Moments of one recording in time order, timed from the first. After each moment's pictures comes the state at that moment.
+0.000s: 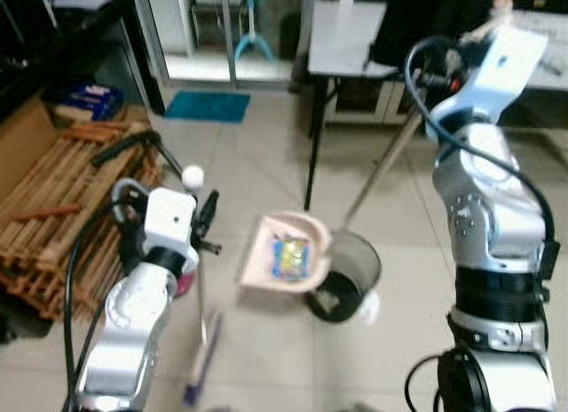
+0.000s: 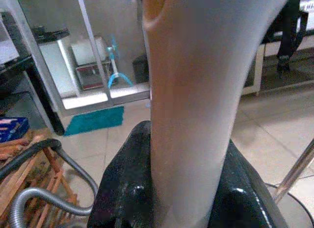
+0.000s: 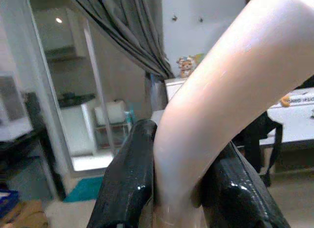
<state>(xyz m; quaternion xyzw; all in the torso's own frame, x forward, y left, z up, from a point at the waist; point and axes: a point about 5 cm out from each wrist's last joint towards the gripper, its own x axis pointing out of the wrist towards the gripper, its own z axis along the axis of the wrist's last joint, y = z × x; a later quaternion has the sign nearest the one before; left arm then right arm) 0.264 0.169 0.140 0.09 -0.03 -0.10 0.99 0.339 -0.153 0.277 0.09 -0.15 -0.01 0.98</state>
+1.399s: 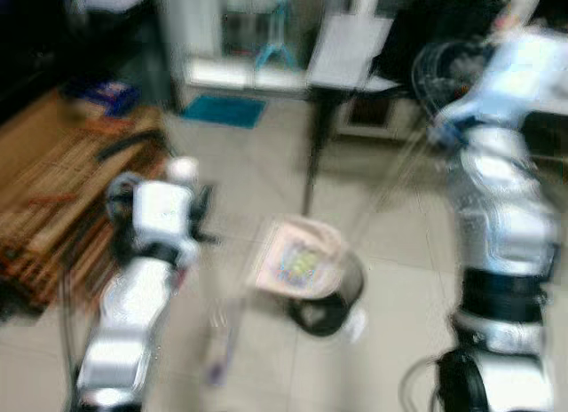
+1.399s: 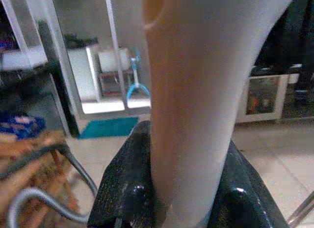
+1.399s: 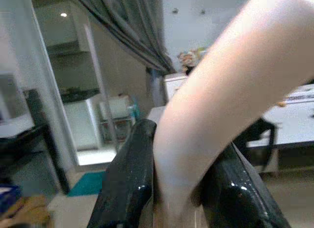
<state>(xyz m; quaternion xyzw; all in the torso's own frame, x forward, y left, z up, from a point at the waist) 0.270 0.175 0.147 0.07 -0.05 -0.08 0.99 0.341 -0.158 0.270 0.10 -0.13 -0.04 0.99</state>
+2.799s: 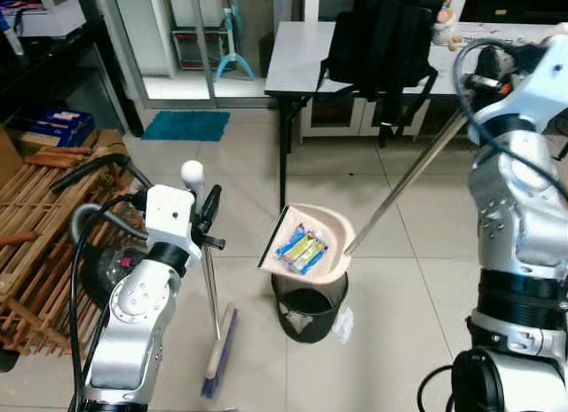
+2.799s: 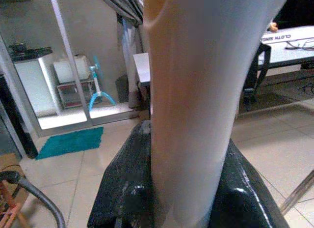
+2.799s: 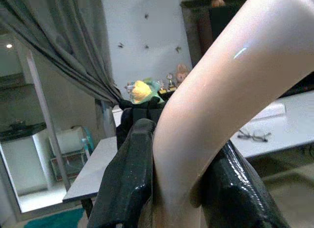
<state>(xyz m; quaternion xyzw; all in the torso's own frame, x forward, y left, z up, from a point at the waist) 0.269 0.163 0.142 0.06 -0.05 -0.11 0.99 0.335 -0.190 0.273 0.07 -0.18 -0.08 0.98</state>
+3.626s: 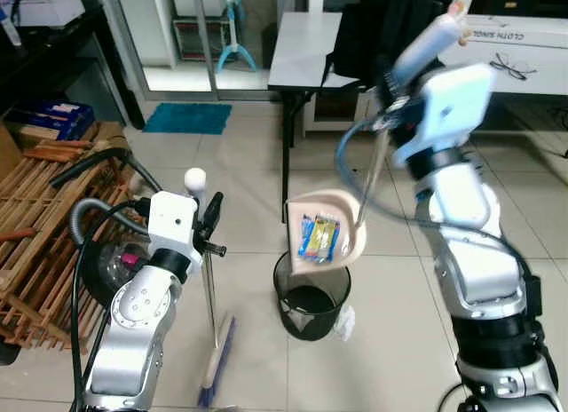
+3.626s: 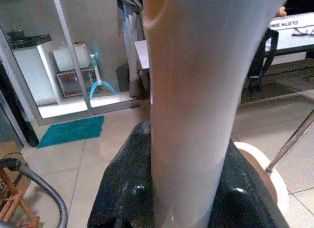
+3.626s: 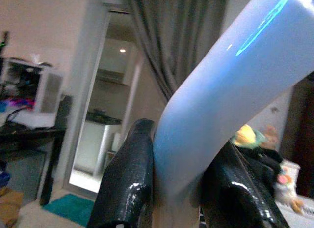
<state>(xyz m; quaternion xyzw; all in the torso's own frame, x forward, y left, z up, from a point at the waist) 0.265 0.163 0.136 0.06 -0.03 -0.11 0.99 0.303 -0.114 0.259 -0.11 -0.27 0.13 0.95</state>
